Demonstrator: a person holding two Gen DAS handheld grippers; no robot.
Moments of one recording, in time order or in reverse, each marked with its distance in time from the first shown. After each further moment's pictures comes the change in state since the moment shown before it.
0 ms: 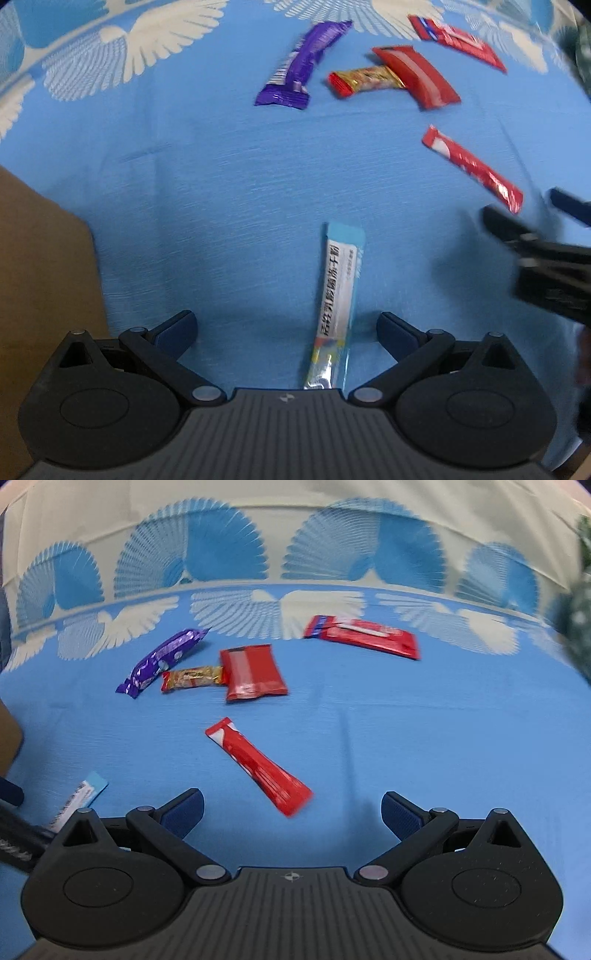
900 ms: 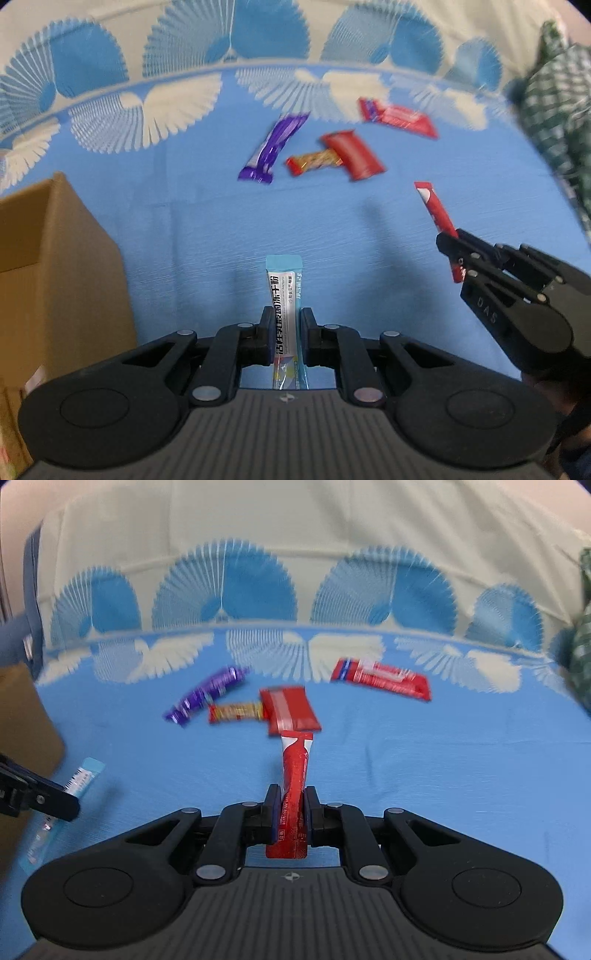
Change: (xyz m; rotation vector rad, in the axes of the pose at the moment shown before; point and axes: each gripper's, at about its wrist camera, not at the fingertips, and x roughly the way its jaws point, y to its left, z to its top) left arm -0.115 -0.012 -0.040 -0.012 -0.214 -0.093; right arm -0.097 0.026 -0.003 0.027 -0.156 0.021
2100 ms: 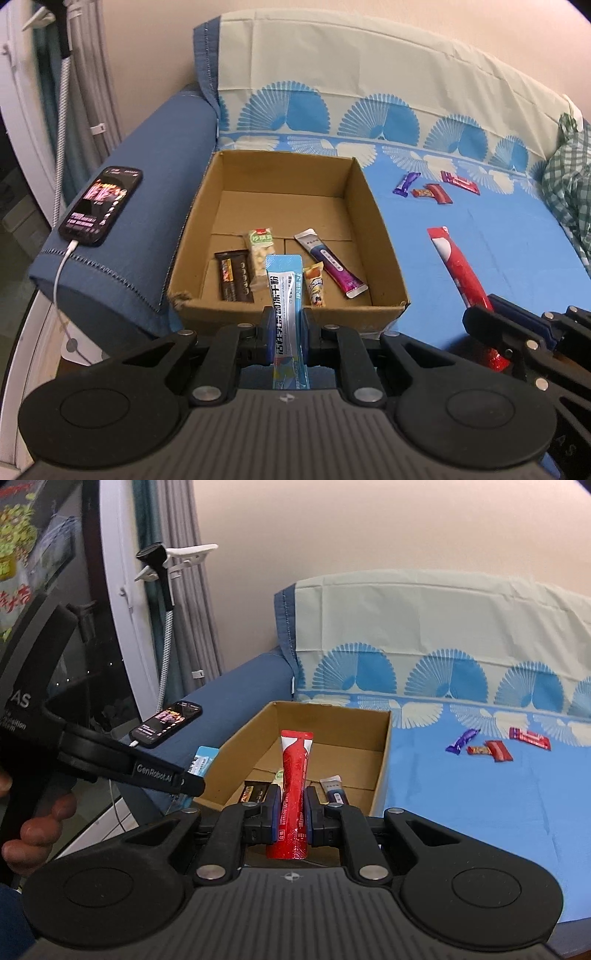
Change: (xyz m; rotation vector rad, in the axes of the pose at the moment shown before) left arm -0.331 0.142 -0.281 -0.202 -0.260 0.211; right arm -0.370 0.262 -0.072 -0.147 -0.123 0.391
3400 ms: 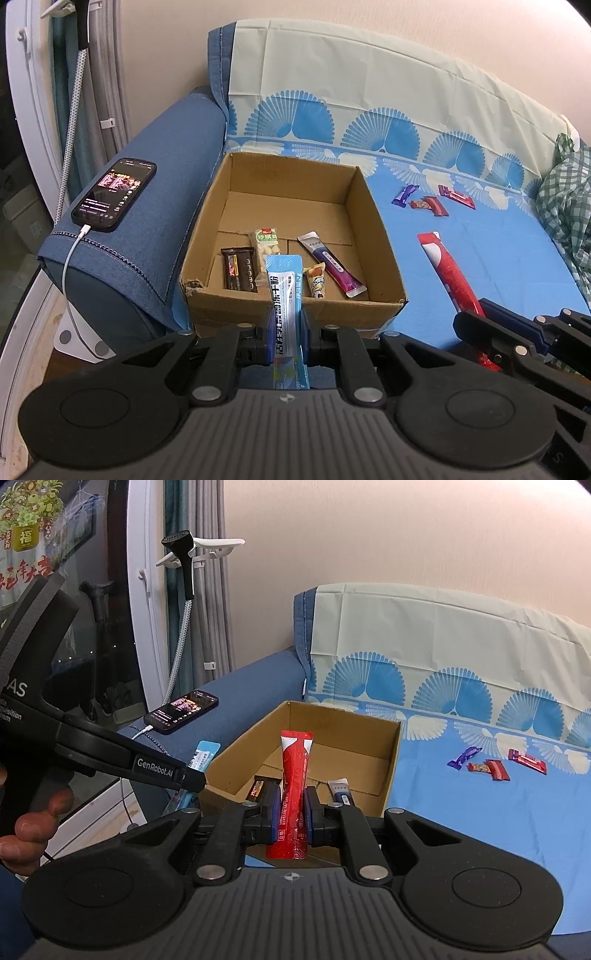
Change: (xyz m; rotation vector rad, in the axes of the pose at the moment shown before) left arm -0.013 0.012 -0.013 -0.047 -0.030 -0.021; right arm -0.006 0.023 -0.002 -0.081 0.012 -0.007
